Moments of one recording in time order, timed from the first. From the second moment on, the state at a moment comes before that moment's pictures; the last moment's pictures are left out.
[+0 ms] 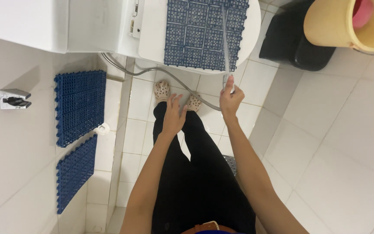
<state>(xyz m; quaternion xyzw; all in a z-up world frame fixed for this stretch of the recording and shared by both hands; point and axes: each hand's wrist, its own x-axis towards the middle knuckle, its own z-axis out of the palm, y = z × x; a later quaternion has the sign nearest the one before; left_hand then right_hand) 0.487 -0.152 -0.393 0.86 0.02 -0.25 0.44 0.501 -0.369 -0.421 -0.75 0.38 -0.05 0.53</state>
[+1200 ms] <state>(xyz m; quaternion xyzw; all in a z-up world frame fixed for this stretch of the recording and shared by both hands) 0.486 -0.149 -0.389 0.86 0.05 -0.26 0.44 0.487 -0.323 -0.392 -0.80 0.25 0.02 0.54</state>
